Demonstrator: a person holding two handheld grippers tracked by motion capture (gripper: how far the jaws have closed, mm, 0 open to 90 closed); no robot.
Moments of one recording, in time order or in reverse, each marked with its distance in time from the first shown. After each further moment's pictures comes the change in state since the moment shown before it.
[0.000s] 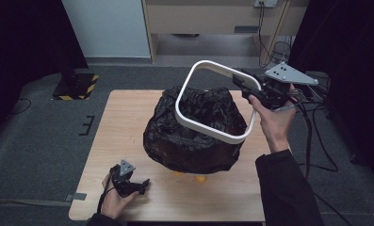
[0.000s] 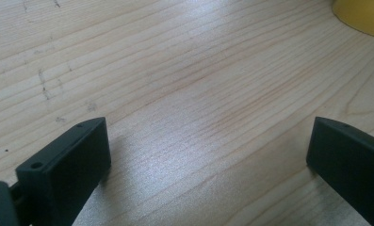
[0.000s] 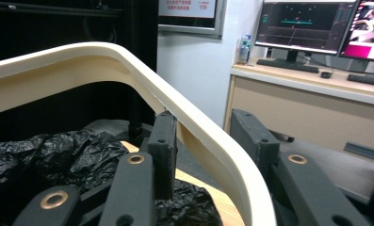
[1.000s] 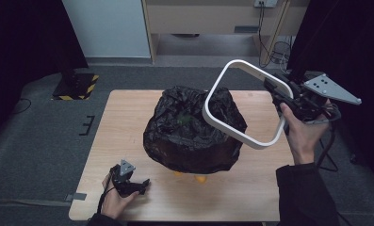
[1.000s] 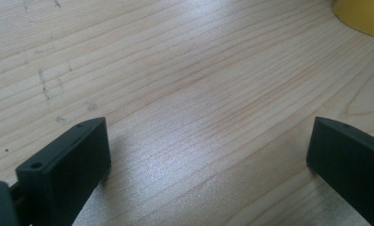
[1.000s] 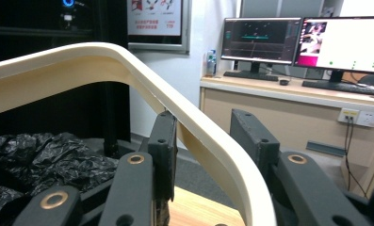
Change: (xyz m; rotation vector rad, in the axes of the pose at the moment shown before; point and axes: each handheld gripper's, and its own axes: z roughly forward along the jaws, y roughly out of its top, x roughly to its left) left arm 0.000 0.000 0.000 0.005 0.002 0.004; right arm -0.035 -0.016 -0.058 -0.085 -0.126 0.040
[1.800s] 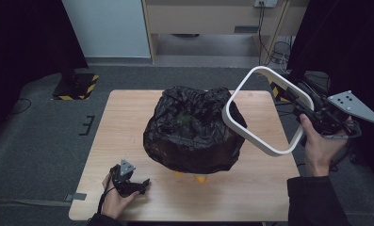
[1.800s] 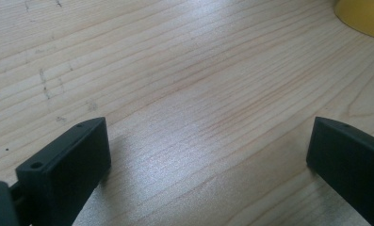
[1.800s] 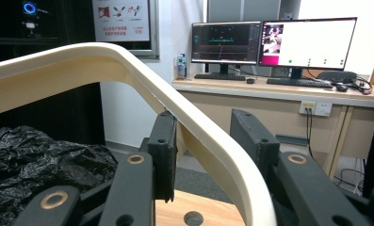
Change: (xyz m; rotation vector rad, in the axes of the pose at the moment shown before) left arm -0.001 0.000 0.000 -0.001 0.005 -0.005; right arm -0.027 -0.023 -0.037 -0.027 -0.116 0.022
